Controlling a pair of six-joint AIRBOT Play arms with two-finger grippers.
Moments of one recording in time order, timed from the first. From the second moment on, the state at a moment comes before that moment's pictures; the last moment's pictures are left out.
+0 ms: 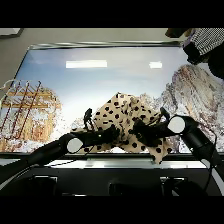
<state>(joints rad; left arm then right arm) -0.88 -1.20 0.76 0.87 -0.32 -2.17 0.34 -0.96 0.73 -1.03 1.08 2.34</state>
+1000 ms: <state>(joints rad) -0.75 -1.22 0.82 0.88 -0.44 -1.96 0.50 -0.95 0.61 -0.86 0.89 2.45</state>
